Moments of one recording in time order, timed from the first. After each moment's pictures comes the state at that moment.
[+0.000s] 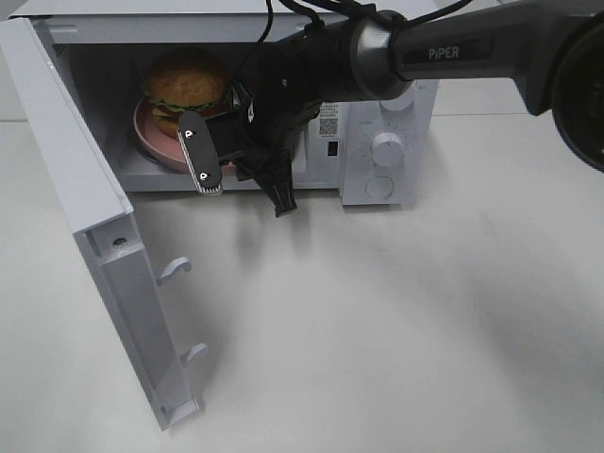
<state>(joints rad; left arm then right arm) 0.06 -0.01 -0.52 -0.23 1.08 0.14 0.67 2.33 -1.80 -0.14 0.44 -1.31</state>
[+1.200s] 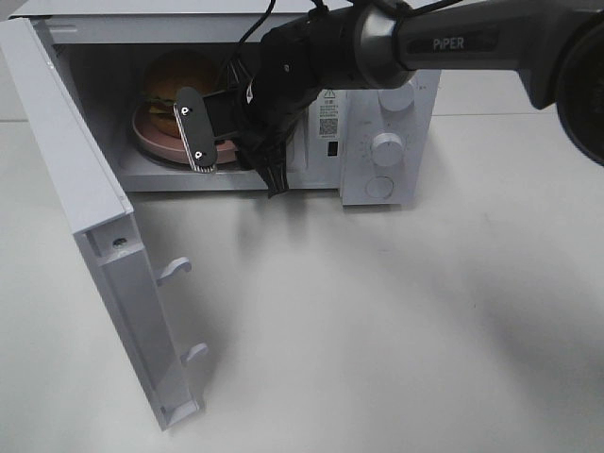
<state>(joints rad) 0.06 -0.01 -0.52 -0.23 1.08 0.14 0.65 2.31 -1.81 -0.14 0.38 -1.30</state>
